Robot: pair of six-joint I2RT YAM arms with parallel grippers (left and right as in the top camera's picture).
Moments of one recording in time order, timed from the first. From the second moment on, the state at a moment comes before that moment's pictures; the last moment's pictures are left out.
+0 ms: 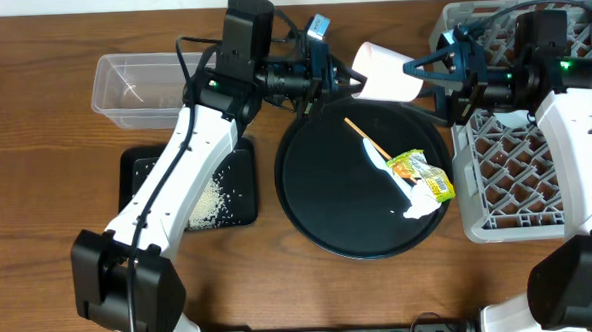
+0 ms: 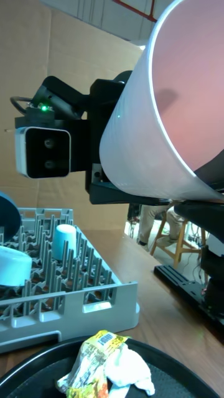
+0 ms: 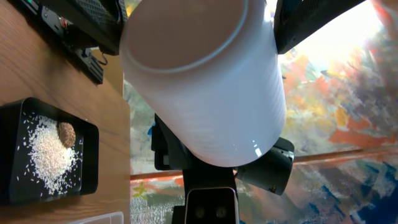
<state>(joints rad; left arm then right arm) -0.39 1.75 1.54 -0.31 1.15 -1.15 -0.09 1.68 1.51 -1.00 -1.55 0.53</state>
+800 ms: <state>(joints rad) -0.39 1.75 1.54 -0.31 1.23 -1.17 -0.09 1.68 1.51 -0.92 -1.55 0.53</state>
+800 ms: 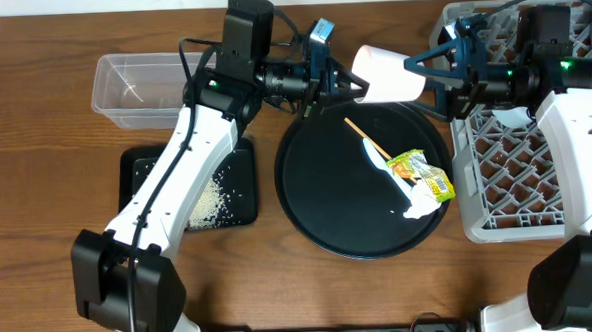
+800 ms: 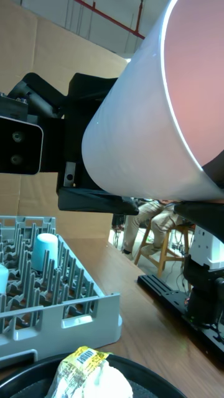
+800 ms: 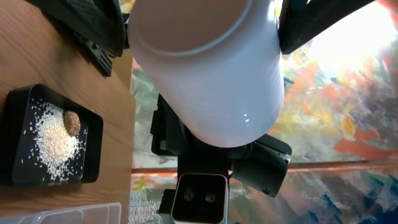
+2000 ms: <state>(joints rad) -0.38 1.75 1.54 -0.70 0.89 -0.93 -0.11 1.52 1.51 -0.96 -1.10 0.62</state>
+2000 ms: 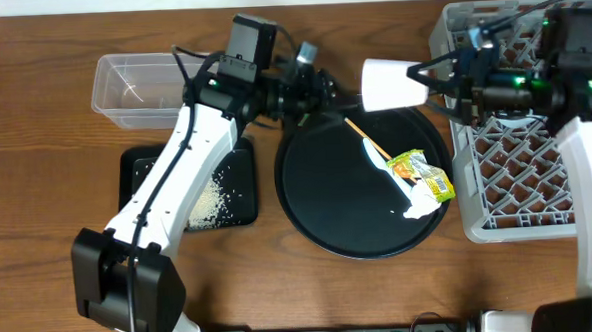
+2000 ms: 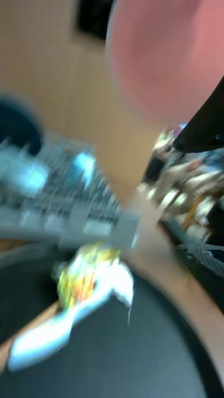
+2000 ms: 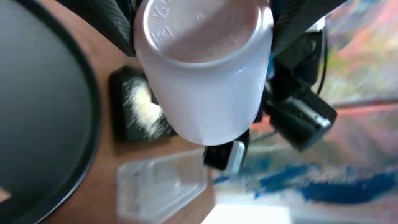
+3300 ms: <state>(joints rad) -0.37 1.75 1.41 -0.97 0.23 -0.70 -0.56 1.56 1.54 -0.99 -0.06 0.55</state>
